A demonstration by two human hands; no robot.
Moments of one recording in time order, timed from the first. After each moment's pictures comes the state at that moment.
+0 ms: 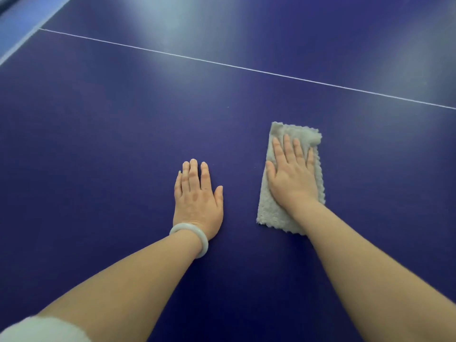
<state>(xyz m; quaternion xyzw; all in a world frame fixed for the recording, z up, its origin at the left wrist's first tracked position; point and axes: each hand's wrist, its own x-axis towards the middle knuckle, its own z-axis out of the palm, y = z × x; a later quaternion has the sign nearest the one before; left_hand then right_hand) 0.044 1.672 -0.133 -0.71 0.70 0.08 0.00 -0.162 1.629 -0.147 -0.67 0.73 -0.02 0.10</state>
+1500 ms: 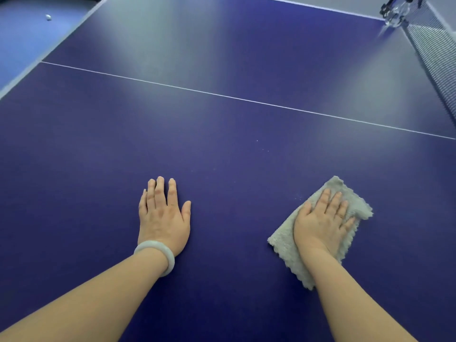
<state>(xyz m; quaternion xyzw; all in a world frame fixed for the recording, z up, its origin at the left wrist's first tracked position) 0.216 1.602 -0.139 -0.71 0.70 0.06 -0.01 -0.074 1.653 -0.146 -0.36 0.93 -0.02 0.06</state>
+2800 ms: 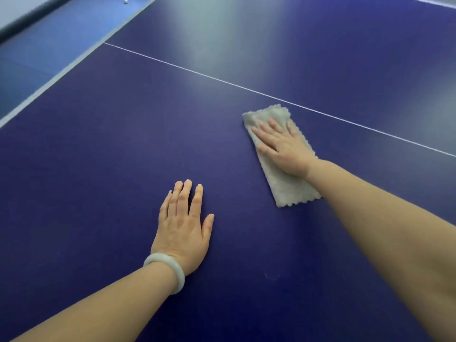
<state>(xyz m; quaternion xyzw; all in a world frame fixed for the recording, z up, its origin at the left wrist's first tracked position) 0.220 1.601 -0.148 -0.71 0.70 0.02 0.00 -0.022 1.402 -0.130 -0.83 0.53 0.01 0.16</state>
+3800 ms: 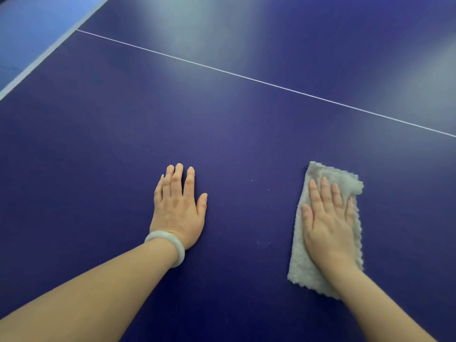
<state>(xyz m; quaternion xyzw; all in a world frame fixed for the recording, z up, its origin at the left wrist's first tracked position) 0.217 1.602 -0.135 -0.72 0.69 0.07 0.01 -0.071 1.644 -0.142 -0.63 0.77 -0.02 0.08</state>
